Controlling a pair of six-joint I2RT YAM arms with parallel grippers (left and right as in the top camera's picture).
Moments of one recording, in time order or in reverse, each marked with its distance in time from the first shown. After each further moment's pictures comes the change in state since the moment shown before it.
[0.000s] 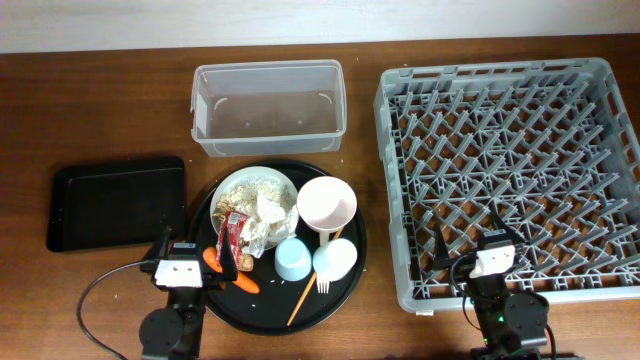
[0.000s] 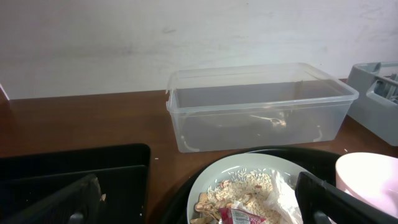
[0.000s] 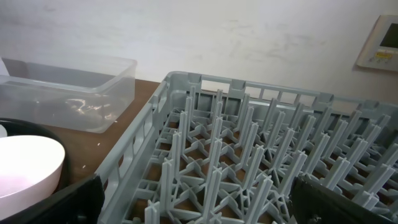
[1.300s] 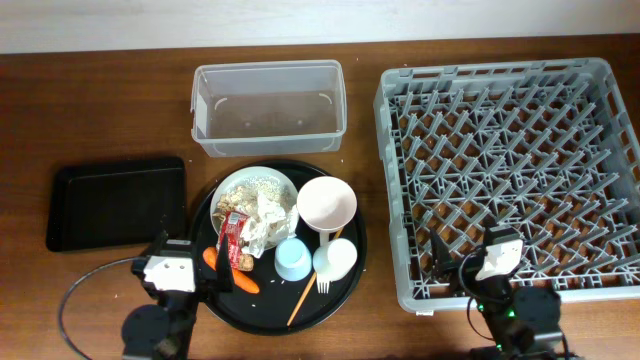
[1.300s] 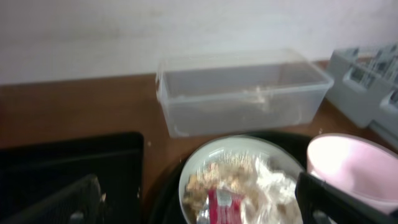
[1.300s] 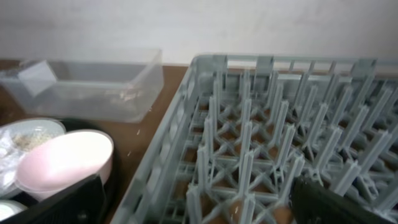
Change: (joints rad) left arm 0.000 0.089 0.264 -0.319 0.048 -0.022; right arm 0.000 0.087 0.206 -0.260 -0.097 0.142
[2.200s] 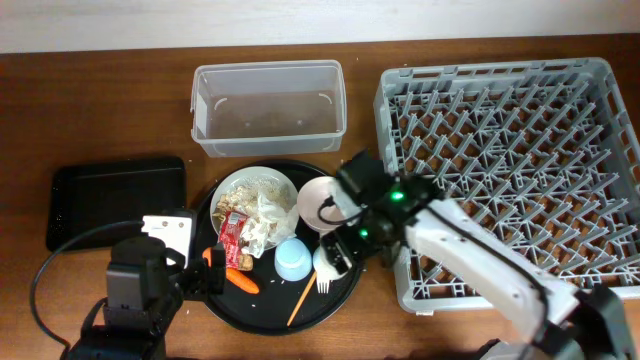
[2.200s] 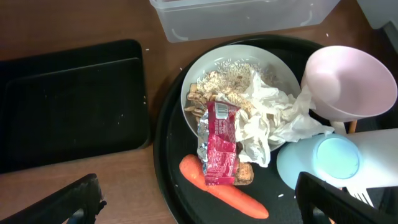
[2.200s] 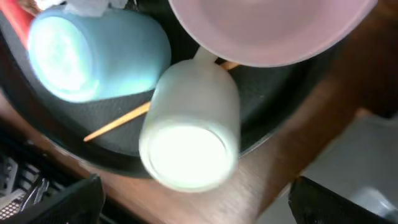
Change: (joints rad) left arm 0.000 0.543 0.548 -0.565 0.004 -0.014; right arm 0.594 1.481 0.988 -0.683 -0.065 0.148
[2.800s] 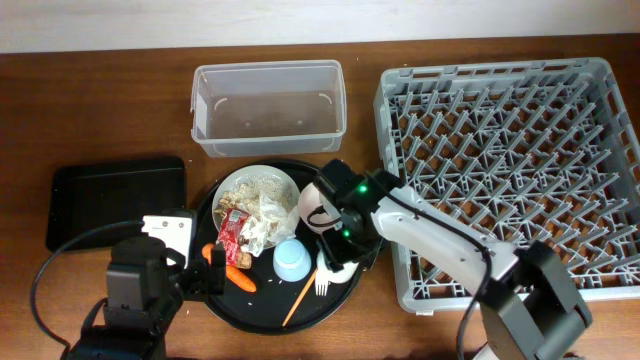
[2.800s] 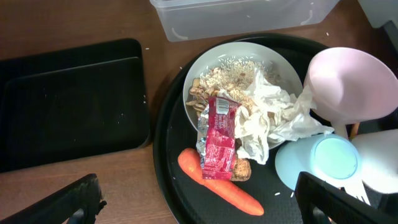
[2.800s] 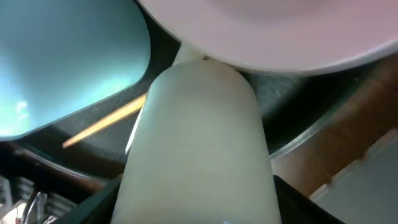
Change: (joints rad) left arm 0.000 0.000 0.000 -0.003 0.000 0.000; right arm 0.019 0.166 0.048 -0.039 -0.031 0.090
